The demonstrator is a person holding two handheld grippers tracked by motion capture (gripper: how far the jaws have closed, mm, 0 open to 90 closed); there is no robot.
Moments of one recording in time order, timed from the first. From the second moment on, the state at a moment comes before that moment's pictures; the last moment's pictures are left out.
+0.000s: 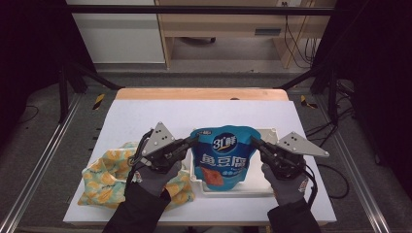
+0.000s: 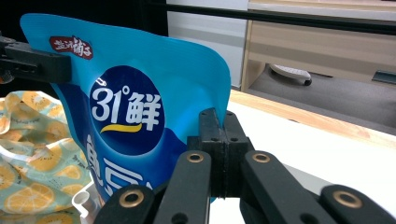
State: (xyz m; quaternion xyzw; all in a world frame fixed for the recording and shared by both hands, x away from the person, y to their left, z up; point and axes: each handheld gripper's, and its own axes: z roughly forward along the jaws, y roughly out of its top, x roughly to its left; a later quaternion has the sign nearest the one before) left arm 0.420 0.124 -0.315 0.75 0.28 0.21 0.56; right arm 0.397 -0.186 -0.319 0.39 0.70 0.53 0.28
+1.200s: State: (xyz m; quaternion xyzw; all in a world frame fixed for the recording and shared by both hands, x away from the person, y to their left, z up) left arm 0.415 0.134 -0.327 0.75 0.28 0.23 0.55; right arm 0.396 -0.185 -0.332 0.40 0.69 0.53 0.29
